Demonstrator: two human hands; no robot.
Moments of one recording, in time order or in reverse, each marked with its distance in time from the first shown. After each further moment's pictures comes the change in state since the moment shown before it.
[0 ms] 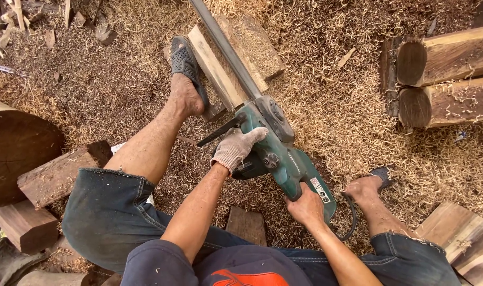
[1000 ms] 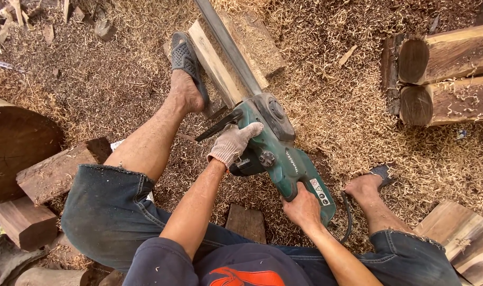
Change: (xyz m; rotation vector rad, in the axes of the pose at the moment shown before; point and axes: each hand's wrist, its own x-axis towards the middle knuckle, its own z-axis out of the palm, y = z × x) left_hand -0.008 0.005 -0.017 -0.057 -0.056 -0.067; right_hand -0.015 -0.012 0.002 -0.006 0.038 -0.061
